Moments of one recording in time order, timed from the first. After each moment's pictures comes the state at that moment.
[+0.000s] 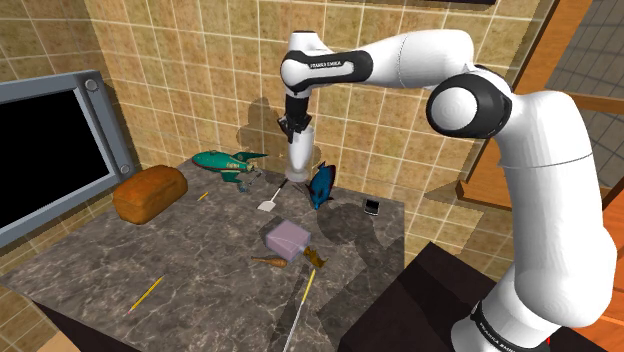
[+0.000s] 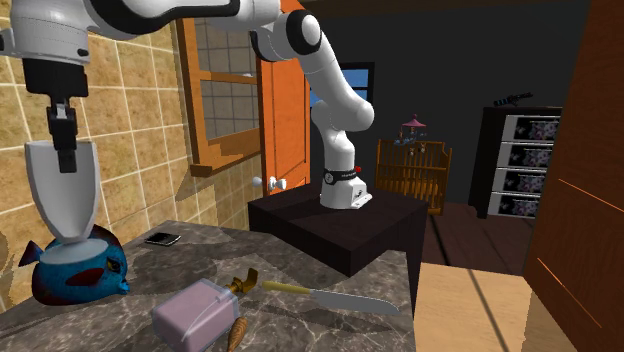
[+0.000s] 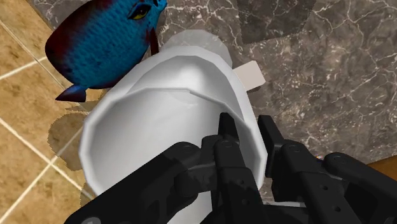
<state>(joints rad) -0.05 0.59 0.09 -1.20 -0.06 1.90 0.11</state>
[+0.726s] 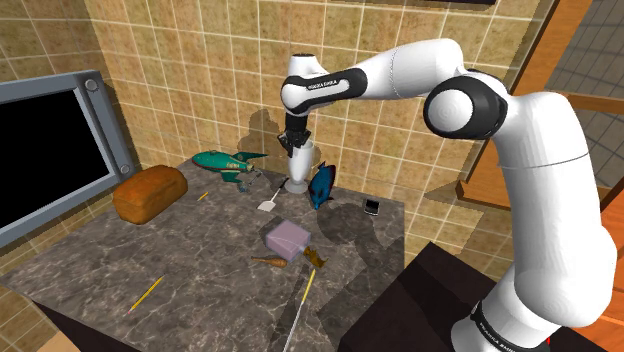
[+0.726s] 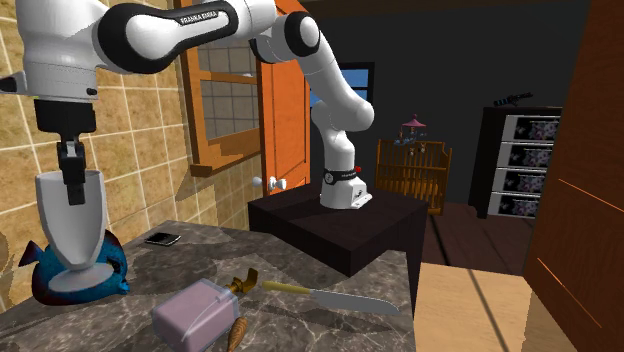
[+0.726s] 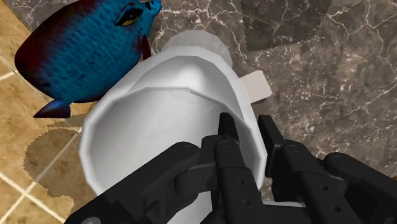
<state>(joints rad) -0.05 0.61 0.09 -1.32 -0.06 2.04 0.12</state>
